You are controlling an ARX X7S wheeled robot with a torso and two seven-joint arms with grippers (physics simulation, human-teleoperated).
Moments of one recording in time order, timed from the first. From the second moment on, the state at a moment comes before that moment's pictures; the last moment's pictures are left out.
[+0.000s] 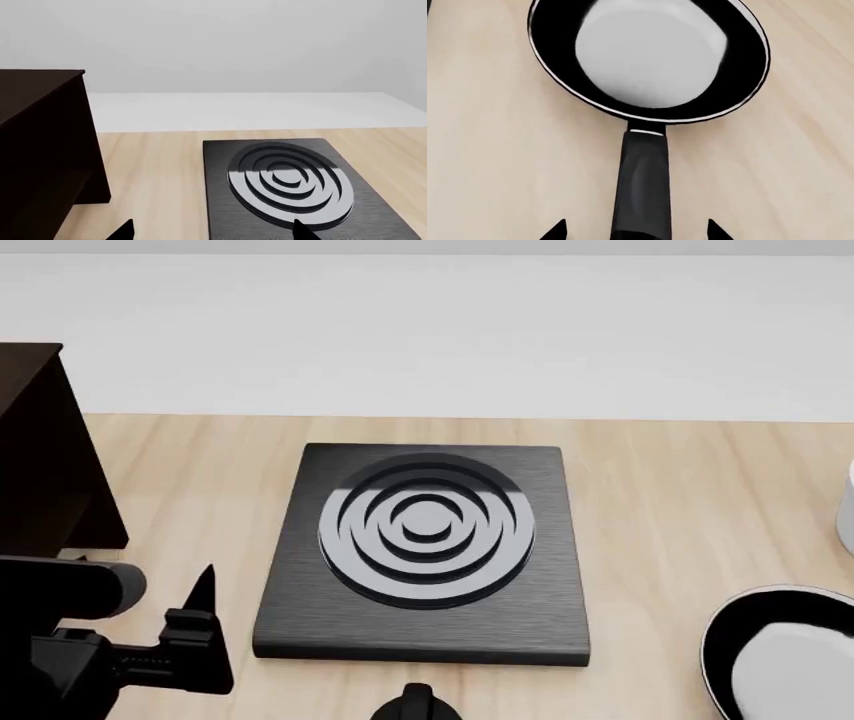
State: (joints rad) left arm -0.38 -0.20 0.07 0.61 -0.47 -1.07 -0.30; right arm 0.08 0.22 0.33 -0.14 0.02 0.91 -0.03
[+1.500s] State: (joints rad) left arm -0.39 -0.17 -0.04 0.62 -0.63 -1.07 -0.32; right arm 0.30 0.32 0.00 -0.89 0.10 1.35 -0.10
